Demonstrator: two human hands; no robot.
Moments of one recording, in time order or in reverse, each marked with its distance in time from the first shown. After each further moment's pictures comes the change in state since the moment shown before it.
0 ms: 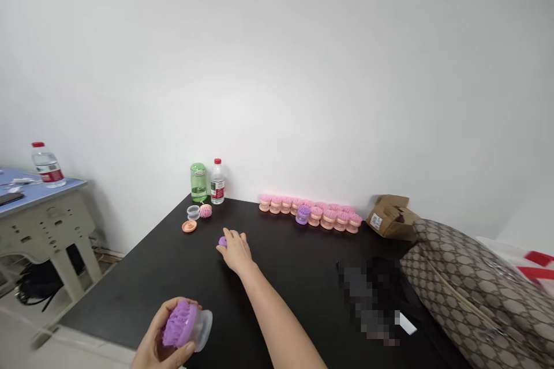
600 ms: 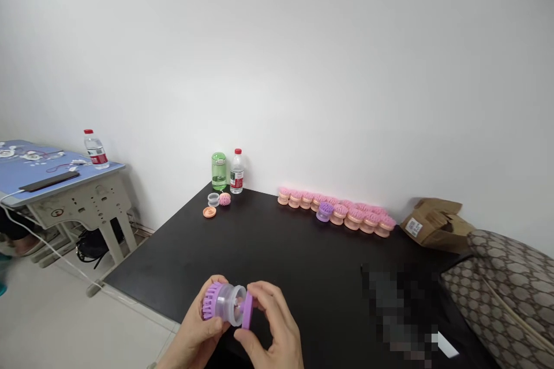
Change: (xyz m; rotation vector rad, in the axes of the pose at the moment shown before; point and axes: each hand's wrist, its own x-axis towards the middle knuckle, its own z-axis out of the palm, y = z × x) left_hand -0.009 0.015 0.039 -0.577 -0.288 -0.224; right_hand -0.179 -0.007 -0.021 0.383 0.339 -0.295
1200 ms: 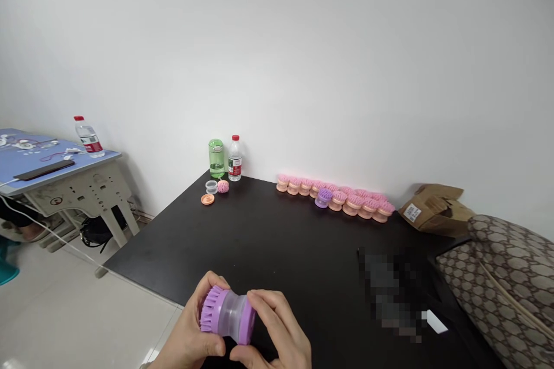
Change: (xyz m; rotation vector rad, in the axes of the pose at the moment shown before) left_hand -0.018 0.002 0.008 0.264 -0.115 -0.022; right_hand -0.015 -0.021 -0.017 -0.169 0.028 -0.164
